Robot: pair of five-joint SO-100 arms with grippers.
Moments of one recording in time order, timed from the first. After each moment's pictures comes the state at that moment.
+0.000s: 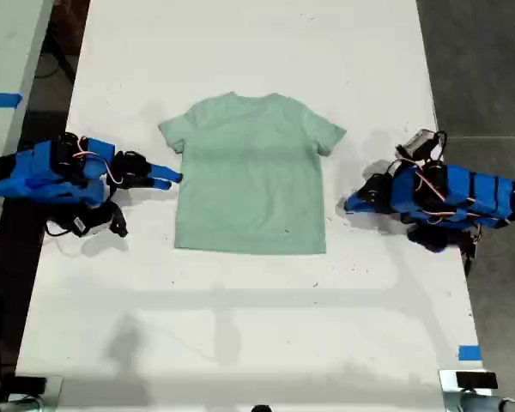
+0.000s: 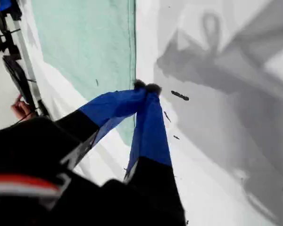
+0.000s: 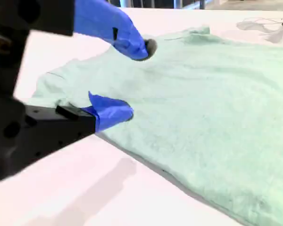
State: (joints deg) arm 0 -14.6 206.1 184.0 60.7 2.5; arm 1 12.8 200.3 175.3 75.4 17.5
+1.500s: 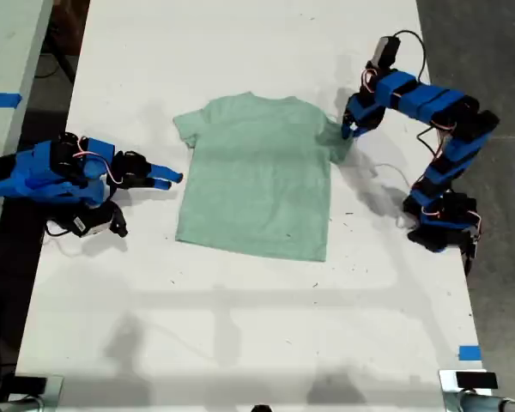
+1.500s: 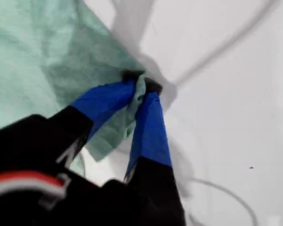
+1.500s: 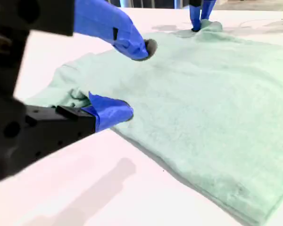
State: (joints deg) arm 0 -14.6 206.1 184.0 60.7 2.5; arm 1 59.9 90.4 98.3 66.3 -38.9
